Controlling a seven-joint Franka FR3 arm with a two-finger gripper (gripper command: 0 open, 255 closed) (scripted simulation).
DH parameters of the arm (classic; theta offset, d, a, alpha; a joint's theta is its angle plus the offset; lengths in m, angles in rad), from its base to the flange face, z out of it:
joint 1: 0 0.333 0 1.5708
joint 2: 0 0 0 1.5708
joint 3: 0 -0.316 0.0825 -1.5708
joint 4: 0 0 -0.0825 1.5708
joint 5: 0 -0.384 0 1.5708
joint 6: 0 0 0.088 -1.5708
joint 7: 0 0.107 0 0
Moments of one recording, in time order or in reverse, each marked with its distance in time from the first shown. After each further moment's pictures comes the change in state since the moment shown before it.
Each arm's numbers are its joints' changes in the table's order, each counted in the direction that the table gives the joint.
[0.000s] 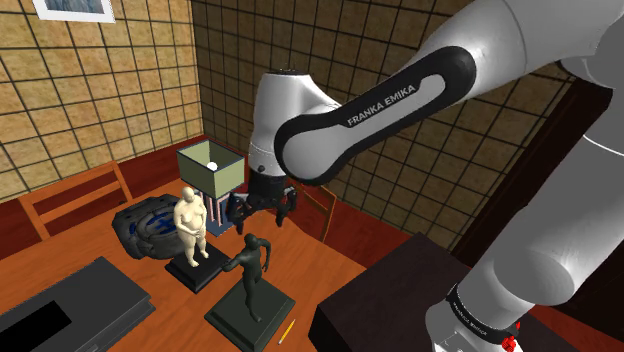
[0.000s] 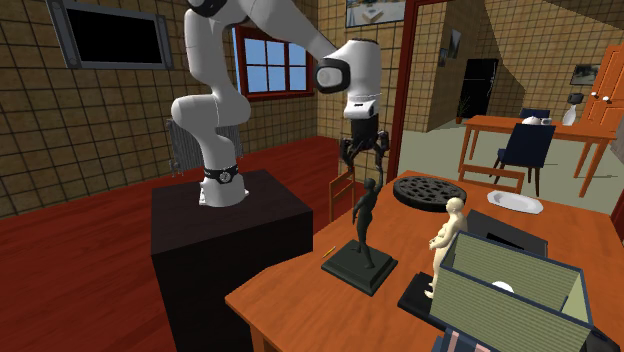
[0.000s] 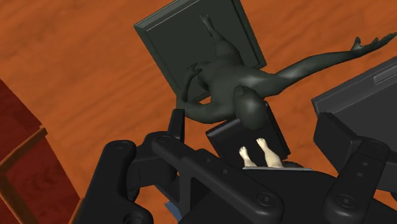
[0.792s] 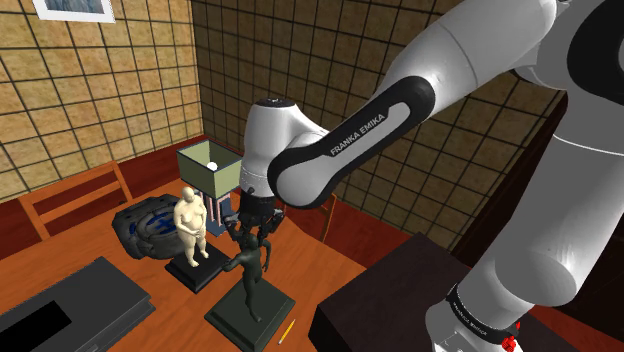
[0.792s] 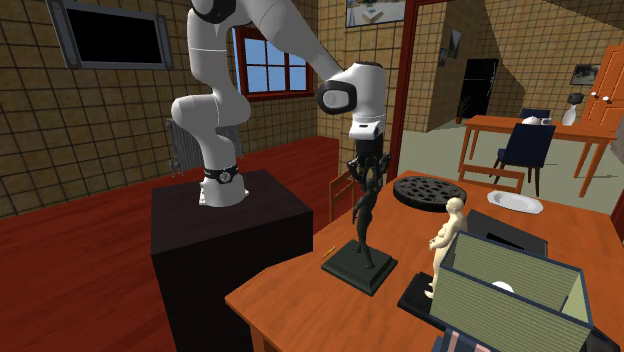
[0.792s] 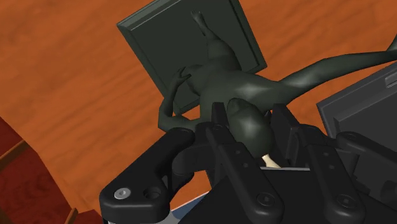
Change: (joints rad) arm 0.024 -0.161 0.014 0.015 0.124 -0.127 0.098
